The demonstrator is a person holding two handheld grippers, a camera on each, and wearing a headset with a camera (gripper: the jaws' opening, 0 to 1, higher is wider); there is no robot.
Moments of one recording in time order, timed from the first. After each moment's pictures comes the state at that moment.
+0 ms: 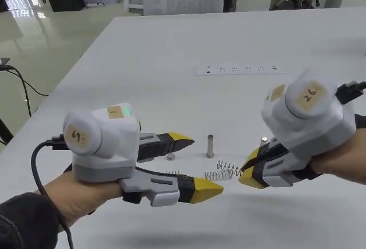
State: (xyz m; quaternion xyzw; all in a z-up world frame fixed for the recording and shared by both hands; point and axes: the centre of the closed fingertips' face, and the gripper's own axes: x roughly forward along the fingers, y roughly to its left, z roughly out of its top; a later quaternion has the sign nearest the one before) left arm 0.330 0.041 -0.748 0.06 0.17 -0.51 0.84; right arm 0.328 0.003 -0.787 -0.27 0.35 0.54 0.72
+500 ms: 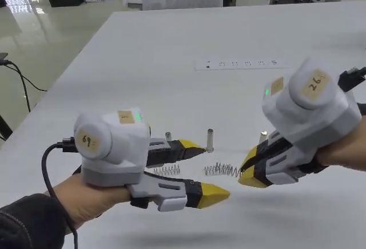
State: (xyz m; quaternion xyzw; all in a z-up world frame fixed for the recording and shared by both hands) left arm 0.316 0.028 -0.760 0.06 0.18 -0.54 0.82; right arm 0.311 0.005 -0.783 -0.28 0.35 0.58 0.68
